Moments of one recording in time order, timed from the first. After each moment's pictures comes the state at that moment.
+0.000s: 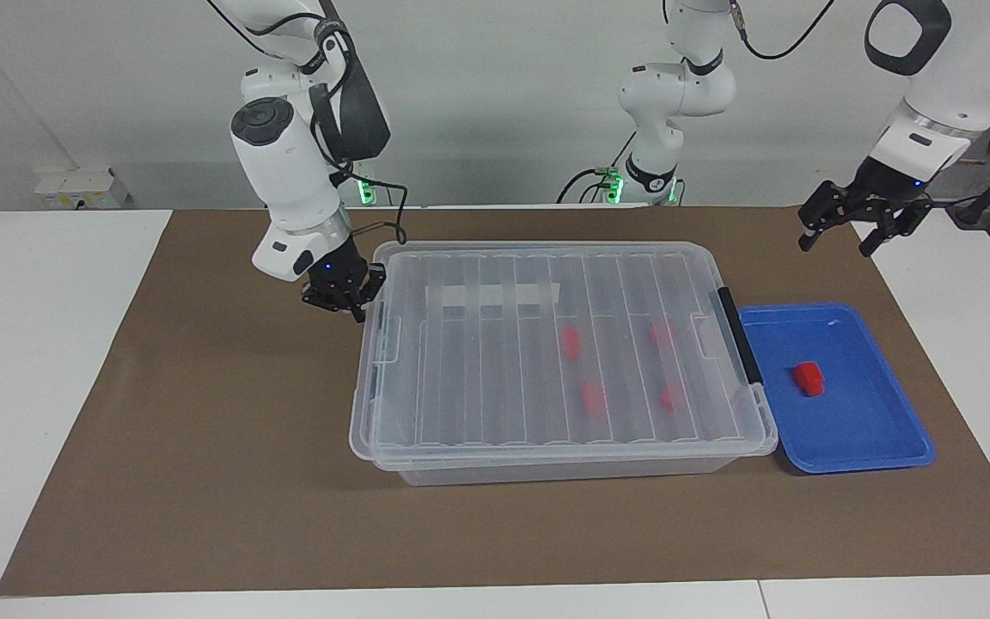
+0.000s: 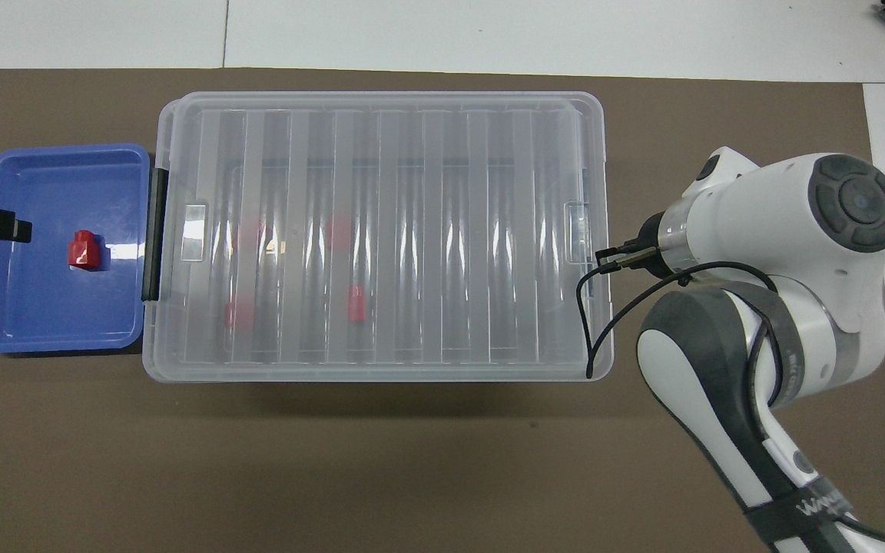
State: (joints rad) left arm -0.13 -0.03 0.14 -1.64 -0.10 1.69 0.20; right arm 0.18 0.05 0.07 -1.93 0.11 2.09 -0.03
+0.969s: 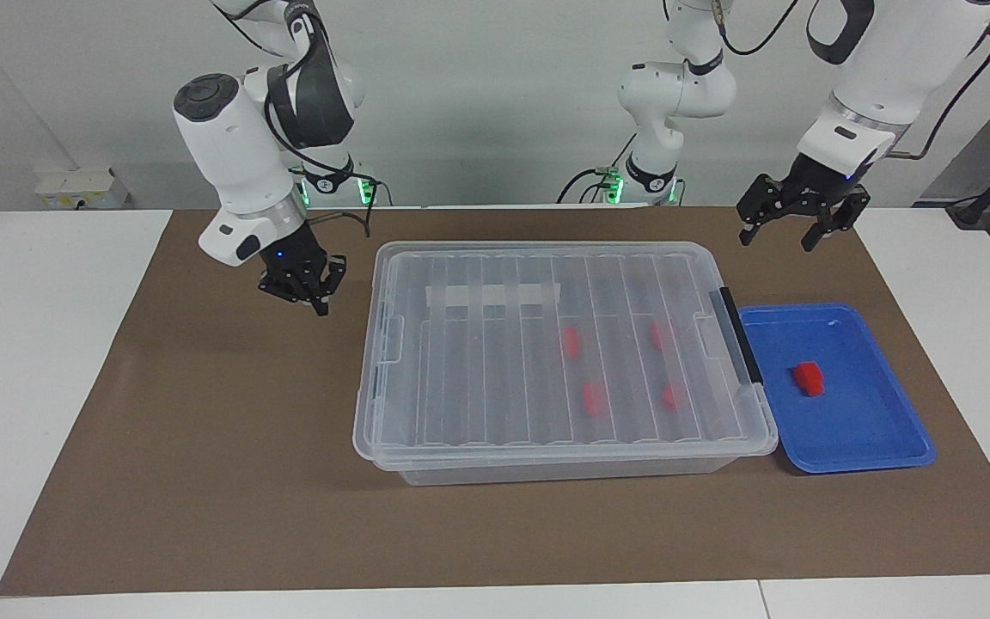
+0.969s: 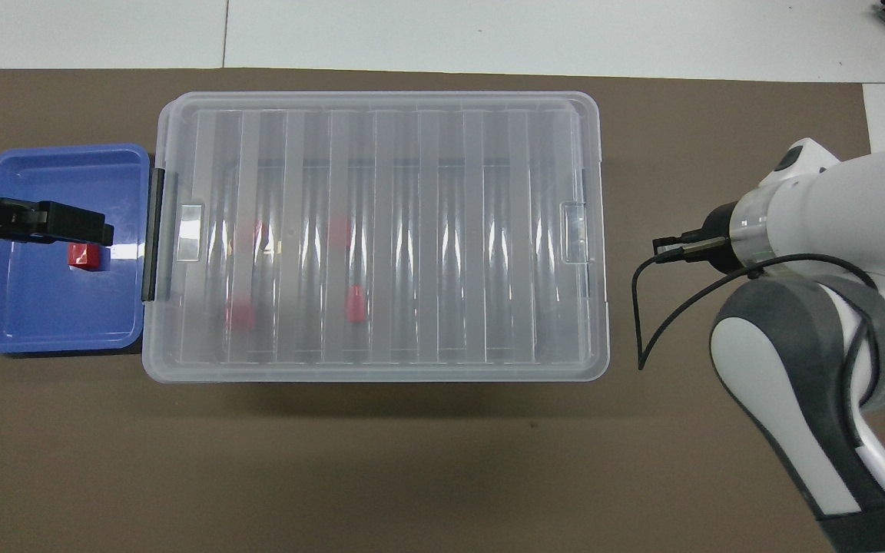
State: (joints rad) left arm -0.20 -0.04 0.11 -1.64 -0.09 1.69 0.04; right arm 0.08 -0.02 0.05 -1.93 0.11 2.03 -0.02
